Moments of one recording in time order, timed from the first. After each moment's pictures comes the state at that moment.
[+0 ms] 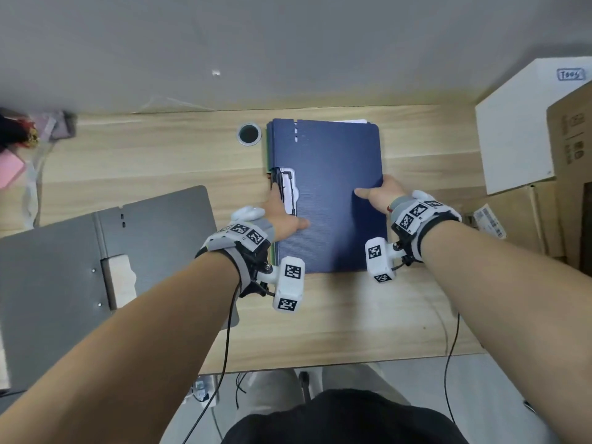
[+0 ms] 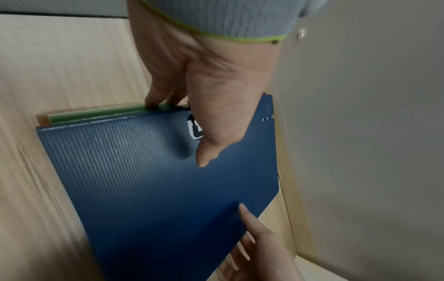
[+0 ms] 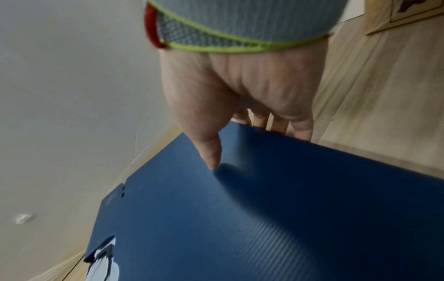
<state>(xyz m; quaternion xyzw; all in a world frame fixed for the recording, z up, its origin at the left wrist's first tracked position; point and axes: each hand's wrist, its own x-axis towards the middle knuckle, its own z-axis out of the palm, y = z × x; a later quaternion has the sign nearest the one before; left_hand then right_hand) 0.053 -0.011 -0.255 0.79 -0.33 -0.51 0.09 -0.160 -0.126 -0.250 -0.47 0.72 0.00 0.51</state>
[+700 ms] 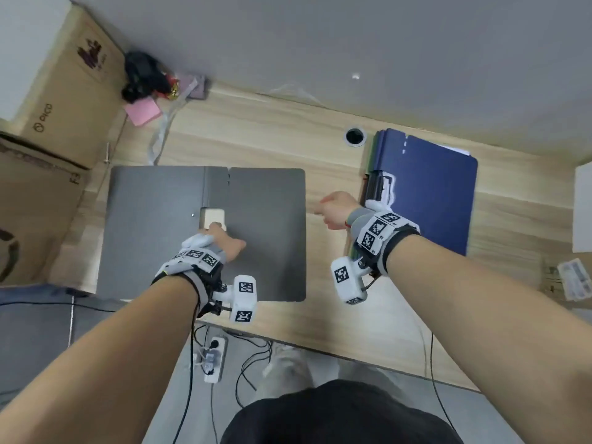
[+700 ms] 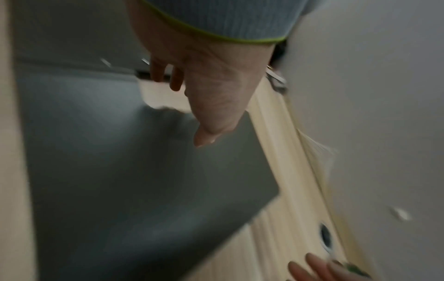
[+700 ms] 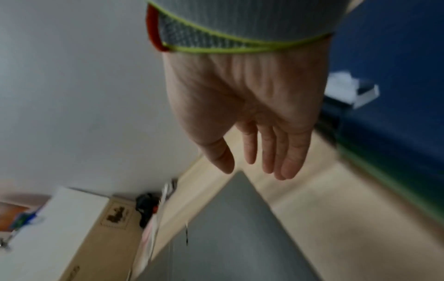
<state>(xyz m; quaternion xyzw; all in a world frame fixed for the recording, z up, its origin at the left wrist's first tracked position) 0.243 0.203 -0.209 0.91 -0.15 -0.36 -0.11 0.073 0.009 -0.209 -0.60 0.55 0.16 0.56</state>
